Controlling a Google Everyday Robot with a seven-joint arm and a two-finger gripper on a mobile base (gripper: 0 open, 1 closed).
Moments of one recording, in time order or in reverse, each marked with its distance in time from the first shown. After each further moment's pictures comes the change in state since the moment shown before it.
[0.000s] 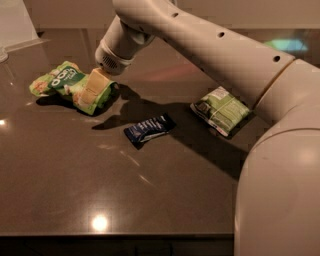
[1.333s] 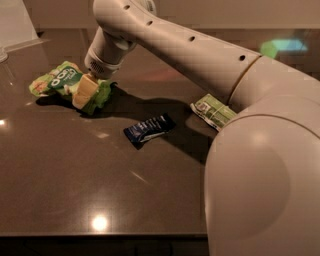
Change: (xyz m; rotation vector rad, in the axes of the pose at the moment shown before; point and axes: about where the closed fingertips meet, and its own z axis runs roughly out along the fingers) arm -0.007 -0.011 0.043 0.027 0.065 0.060
